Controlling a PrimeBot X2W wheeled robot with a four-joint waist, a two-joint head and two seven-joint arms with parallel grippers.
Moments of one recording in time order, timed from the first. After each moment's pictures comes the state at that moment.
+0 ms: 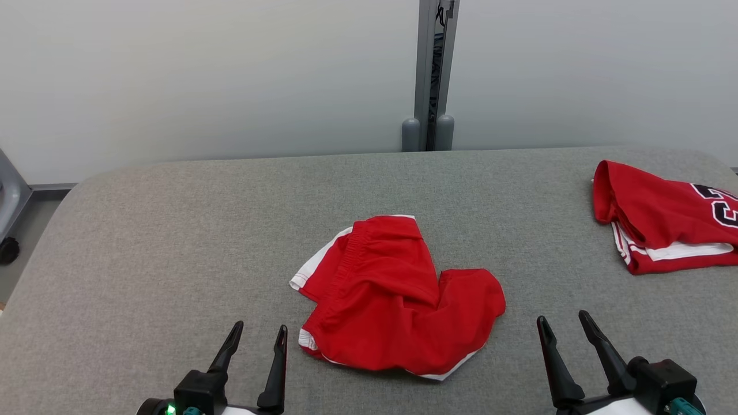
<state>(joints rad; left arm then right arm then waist) 0.04 0.05 -0.22 0.27 -0.20 0.00 -0.26 0.06 -0.10 0.21 0.17 0.32 0.13 -0.26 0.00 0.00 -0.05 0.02</state>
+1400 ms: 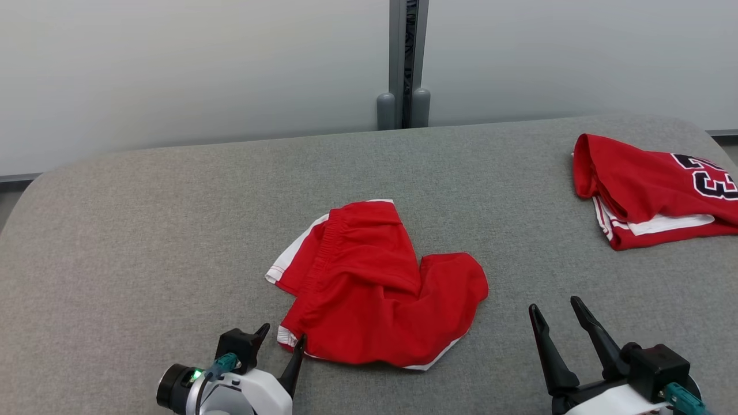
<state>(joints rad) -0.31 0.05 -0.38 0.88 -0.22 -0.12 -0.26 0.01 -0.14 0.25 0.18 0.33 0.13 -0.26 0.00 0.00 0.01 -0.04</state>
